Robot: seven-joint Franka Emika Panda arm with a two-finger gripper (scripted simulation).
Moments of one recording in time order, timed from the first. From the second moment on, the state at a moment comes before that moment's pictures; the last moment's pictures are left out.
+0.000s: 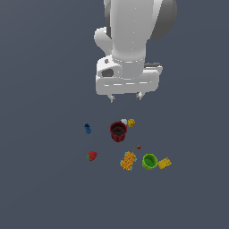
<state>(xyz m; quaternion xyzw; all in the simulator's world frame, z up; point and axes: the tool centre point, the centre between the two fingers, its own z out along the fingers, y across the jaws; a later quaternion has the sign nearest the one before) -0.010 0.042 0.307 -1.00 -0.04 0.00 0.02</state>
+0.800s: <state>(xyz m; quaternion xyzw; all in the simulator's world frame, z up) 0.000 0.027 0.303 -1.00 -0.03 0.00 0.02</state>
